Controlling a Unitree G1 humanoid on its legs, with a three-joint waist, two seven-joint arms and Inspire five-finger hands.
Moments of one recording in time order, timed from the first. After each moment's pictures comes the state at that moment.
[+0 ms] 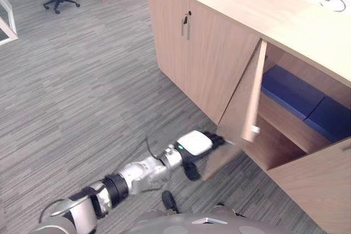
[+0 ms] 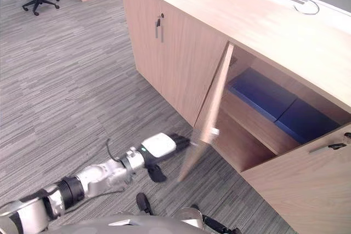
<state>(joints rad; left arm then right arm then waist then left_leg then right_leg) -0.33 0.32 -1.05 0.34 0.70 -0.27 0.19 0.14 -0.03 -0.49 1.12 -0.03 -0.01 -0.28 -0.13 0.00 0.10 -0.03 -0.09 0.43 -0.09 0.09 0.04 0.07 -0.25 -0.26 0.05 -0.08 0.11</state>
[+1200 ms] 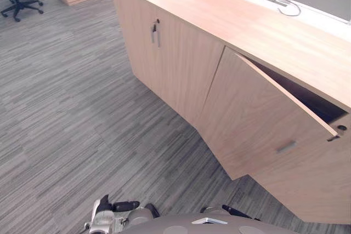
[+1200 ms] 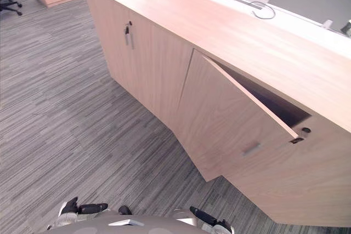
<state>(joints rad) 0.07 0.13 0.25 1.13 0.04 0.00 0.26 0.09 0.00 -0.53 1.14 0.02 0.02 -0.24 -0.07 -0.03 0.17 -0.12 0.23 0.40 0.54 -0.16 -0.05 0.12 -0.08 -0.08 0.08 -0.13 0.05</state>
